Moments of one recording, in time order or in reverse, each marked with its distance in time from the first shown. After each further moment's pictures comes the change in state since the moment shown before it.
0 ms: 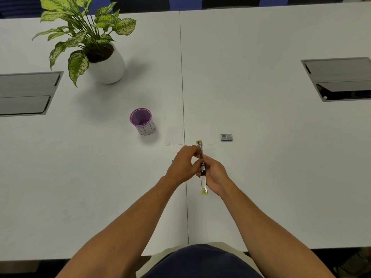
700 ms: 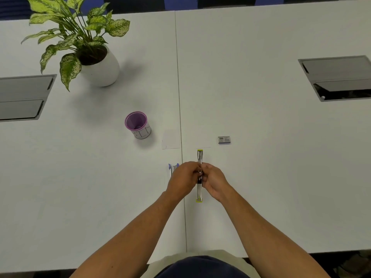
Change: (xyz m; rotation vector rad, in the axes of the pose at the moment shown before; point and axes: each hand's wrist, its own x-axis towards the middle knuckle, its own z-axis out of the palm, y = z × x) left_hand -0.011 -0.006 0.026 0.011 -0.063 -0.091; right_hand 0.010 0.005 -0.020 -0.145 0.022 0.031
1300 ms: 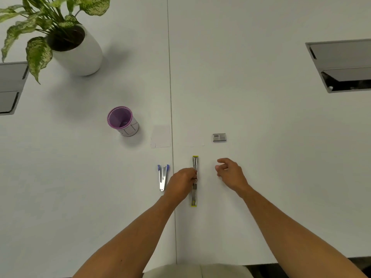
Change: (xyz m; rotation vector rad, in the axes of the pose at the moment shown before) left_hand 0.030 -0.031 0.052 0.112 -0.181 -0.141; right_hand 0.042 -0.030 -0.093 -0.820 0.270 -0.145
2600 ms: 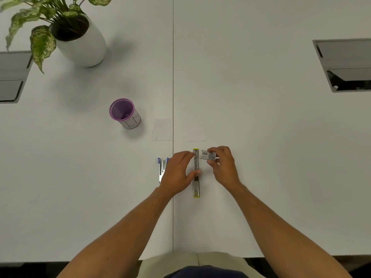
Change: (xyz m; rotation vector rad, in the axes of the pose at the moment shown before) left_hand -0.011 0.002 -0.016 0.066 0.244 0.191; right_hand -0.010 -0.017 0.016 -0.090 0.089 -0.405
